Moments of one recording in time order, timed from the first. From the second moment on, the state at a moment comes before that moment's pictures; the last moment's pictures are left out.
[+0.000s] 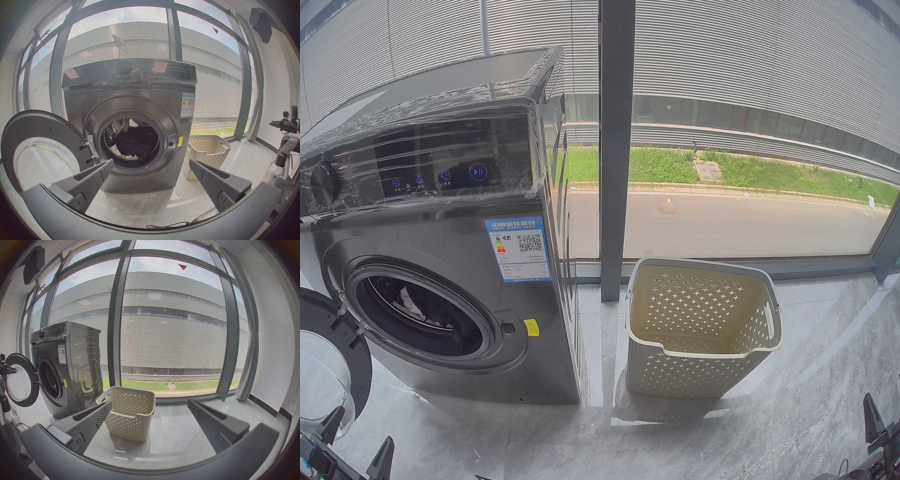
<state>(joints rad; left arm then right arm) -0.11 0.10 -0.02 0.00 0.00 0.00 0.00 0.02 -0.02 -0.02 -0.06 -0.03</state>
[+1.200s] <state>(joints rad) -0.11 0.10 -0.02 0.00 0.00 0.00 0.00 0.02 -0.02 -0.02 -0.06 -0.02</state>
